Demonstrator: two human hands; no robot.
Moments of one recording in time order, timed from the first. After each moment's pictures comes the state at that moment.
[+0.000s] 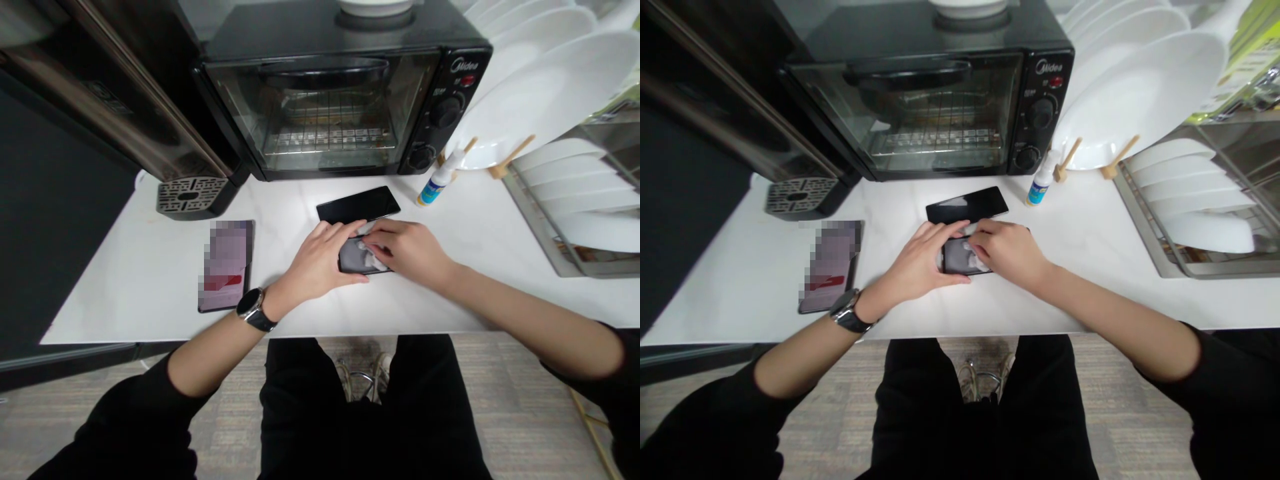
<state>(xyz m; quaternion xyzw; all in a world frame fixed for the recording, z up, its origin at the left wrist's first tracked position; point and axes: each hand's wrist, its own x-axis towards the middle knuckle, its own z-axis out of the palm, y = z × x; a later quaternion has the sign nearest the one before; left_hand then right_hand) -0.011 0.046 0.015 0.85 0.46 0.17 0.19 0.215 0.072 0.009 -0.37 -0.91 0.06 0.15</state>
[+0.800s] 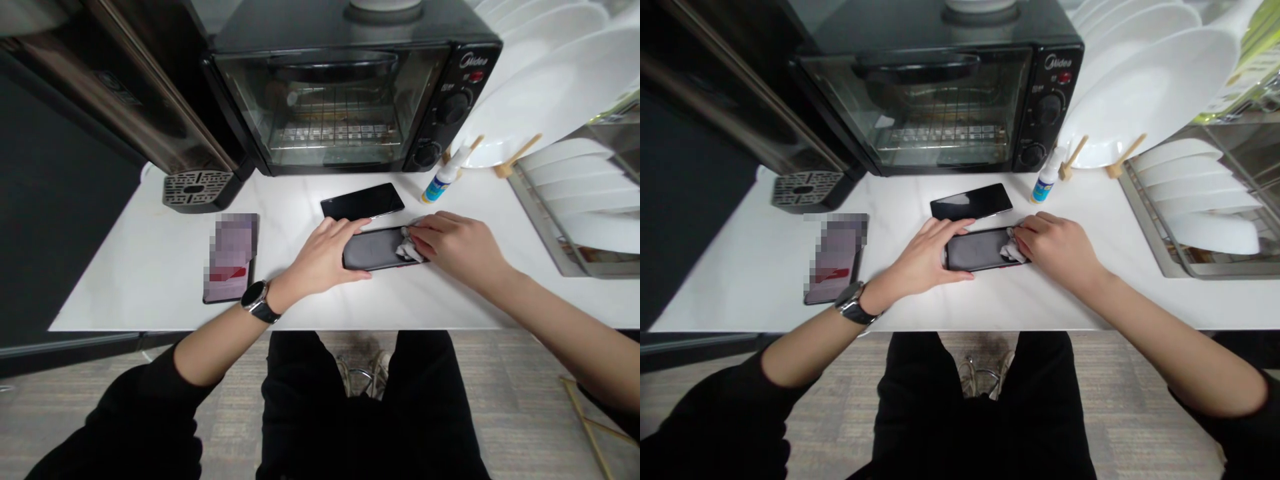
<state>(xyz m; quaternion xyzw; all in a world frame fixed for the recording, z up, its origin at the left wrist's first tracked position) -0.011 0.046 0.013 0.86 0.45 0.17 0.19 0.280 0.062 0.019 -0.40 -0.91 -0.12 0.09</state>
